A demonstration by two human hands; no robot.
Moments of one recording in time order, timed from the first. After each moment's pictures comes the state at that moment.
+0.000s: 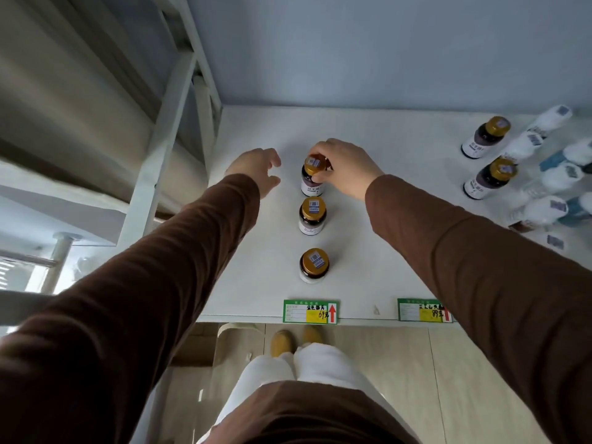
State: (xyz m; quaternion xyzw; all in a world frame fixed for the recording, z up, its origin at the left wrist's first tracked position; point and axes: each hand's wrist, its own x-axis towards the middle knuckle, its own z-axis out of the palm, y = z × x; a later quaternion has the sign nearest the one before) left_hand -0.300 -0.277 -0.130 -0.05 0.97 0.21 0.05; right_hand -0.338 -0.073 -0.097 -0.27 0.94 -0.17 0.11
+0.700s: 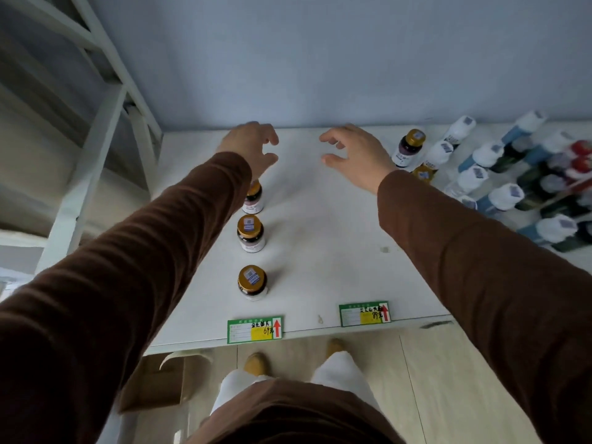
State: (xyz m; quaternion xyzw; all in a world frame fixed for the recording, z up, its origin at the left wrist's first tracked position) left_hand -0.350 -0.180 -0.056 0.04 0.98 0.20 0.00; right_hand -0.358 0.052 -0.051 -0.19 0.96 -0.23 0.02
